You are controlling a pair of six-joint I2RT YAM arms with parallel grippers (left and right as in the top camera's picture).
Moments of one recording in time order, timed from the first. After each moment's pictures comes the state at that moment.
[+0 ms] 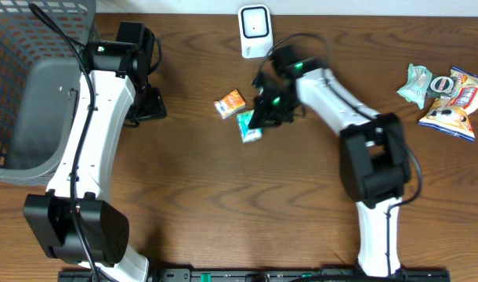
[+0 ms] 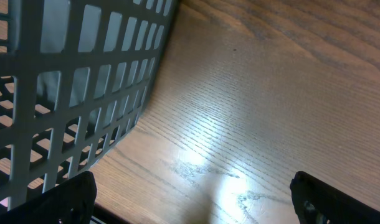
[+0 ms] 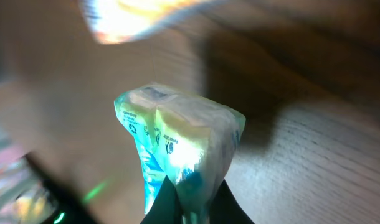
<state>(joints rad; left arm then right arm) -0.10 1.76 1.71 -1.44 -0.32 -0.40 0.36 2.24 1.75 -0.97 -0.65 0.14</state>
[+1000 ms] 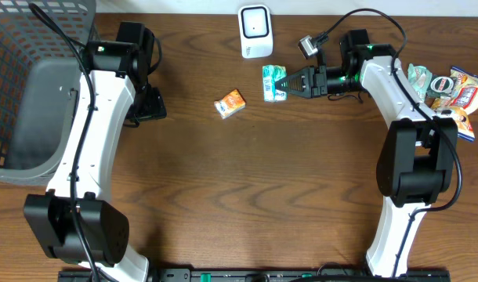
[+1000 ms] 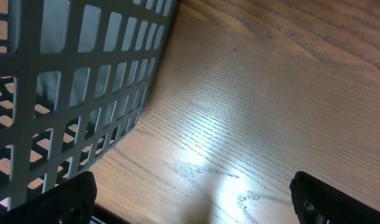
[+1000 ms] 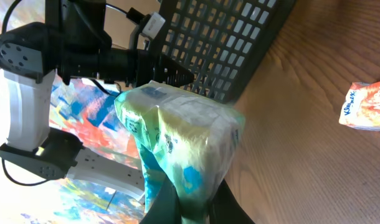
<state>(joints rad) -0.10 1.76 1.71 -1.44 -0.32 -0.40 0.08 2.17 1.75 -1.08 -1.52 -0.35</state>
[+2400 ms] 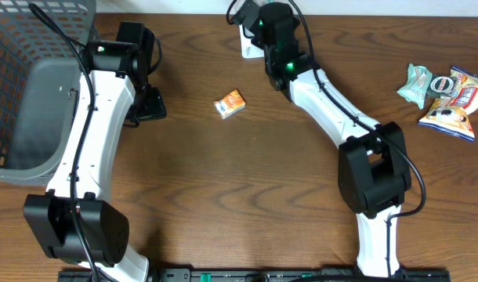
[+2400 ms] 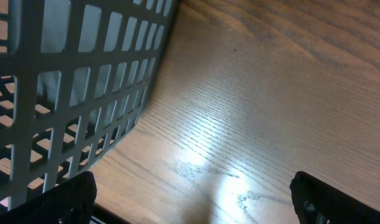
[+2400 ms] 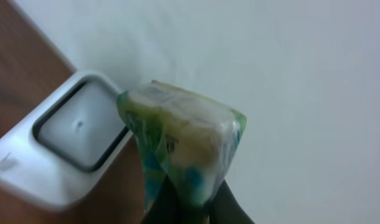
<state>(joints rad) -0.10 1.76 1.71 -1.44 -0.32 -0.40 0.45 2.18 1.78 0.10 0.36 -0.84</state>
